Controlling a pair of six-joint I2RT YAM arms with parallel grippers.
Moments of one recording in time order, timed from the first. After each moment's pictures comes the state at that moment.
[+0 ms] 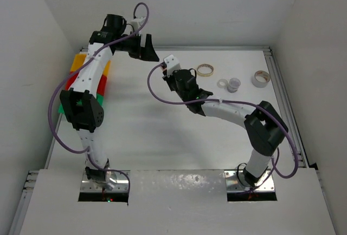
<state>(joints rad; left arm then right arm) -0.12 1.97 2.08 -0.90 0.76 0.06 0.76 1.74 1.13 0.39 0.34 -0.15</state>
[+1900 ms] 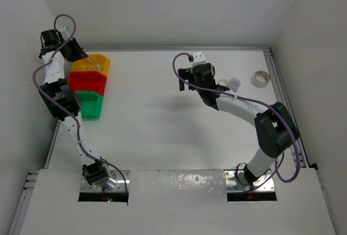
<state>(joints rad) 0.44 2.38 2.28 -0.66 0.49 -0.07 0.58 1.68 1.07 0.18 0.29 0.15</state>
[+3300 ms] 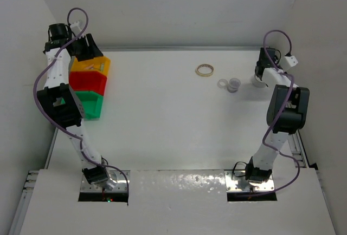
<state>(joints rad) 0.33 2.05 2.01 -0.75 0.54 -0.01 -0.17 1.94 1.36 -0.24 0.66 0.85</state>
